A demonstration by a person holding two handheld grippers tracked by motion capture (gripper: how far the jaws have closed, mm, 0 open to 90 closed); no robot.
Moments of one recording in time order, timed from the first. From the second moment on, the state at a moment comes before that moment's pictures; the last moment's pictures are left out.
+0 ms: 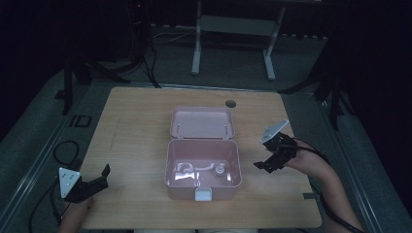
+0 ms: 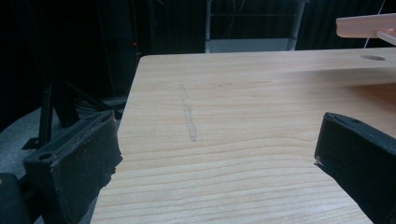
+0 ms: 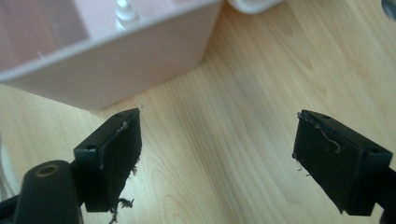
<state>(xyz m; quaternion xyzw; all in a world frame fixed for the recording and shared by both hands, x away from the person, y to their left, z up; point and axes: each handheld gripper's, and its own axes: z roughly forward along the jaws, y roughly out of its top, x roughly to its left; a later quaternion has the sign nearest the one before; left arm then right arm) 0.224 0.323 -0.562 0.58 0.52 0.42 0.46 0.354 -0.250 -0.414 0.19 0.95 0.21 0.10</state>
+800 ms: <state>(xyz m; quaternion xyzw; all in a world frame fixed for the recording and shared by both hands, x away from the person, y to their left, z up) 0.224 0.323 -0.562 0.58 0.52 0.42 0.46 0.341 -0.295 -0.509 0.32 0.89 0.27 0.17</state>
